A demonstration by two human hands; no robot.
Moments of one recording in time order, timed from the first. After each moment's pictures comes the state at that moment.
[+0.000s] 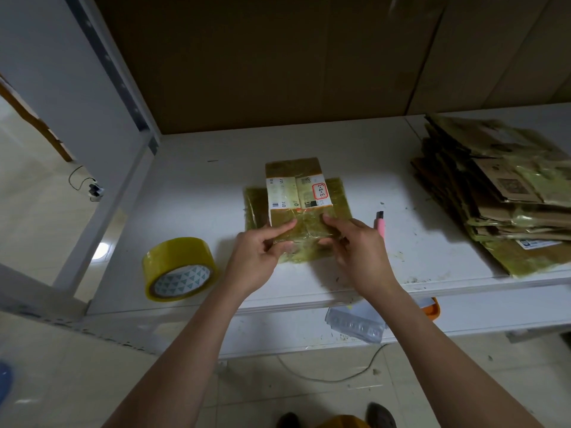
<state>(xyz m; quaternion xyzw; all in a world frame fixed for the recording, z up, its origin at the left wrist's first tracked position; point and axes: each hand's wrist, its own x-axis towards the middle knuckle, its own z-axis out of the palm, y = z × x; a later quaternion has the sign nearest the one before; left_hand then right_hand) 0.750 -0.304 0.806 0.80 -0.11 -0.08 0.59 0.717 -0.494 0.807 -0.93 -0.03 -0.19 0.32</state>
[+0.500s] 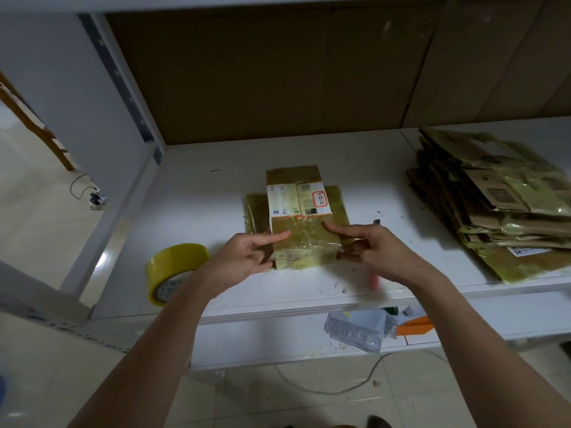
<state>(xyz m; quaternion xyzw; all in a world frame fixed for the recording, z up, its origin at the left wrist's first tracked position) 0.756 -0.271 0.835 0.75 -0.11 -0.28 0.60 0.723 -0.538 0.827 -0.84 -0.02 0.10 0.54</state>
